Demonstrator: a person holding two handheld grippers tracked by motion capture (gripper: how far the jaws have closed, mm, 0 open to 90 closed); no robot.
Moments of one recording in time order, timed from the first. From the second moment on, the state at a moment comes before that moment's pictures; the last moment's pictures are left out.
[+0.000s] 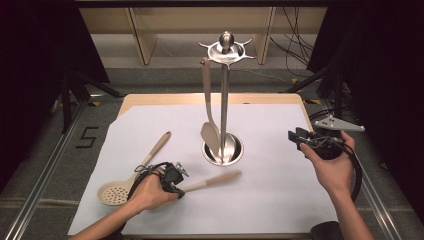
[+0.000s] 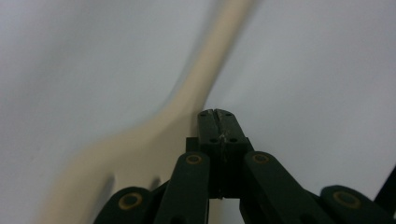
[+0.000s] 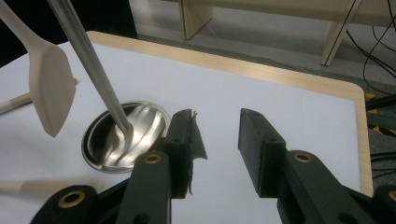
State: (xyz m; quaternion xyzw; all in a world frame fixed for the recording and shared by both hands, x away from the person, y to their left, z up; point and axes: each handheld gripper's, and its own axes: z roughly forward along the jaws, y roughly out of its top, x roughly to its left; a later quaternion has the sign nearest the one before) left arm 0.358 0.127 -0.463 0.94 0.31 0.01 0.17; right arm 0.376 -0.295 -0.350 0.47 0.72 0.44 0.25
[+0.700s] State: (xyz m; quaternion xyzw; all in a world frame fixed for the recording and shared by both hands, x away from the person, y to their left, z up) left arm 0.370 0.096 -0.459 0.97 0.11 0.06 0.19; right arm 0.376 -0.293 -0.350 0.47 0.72 0.44 0.24
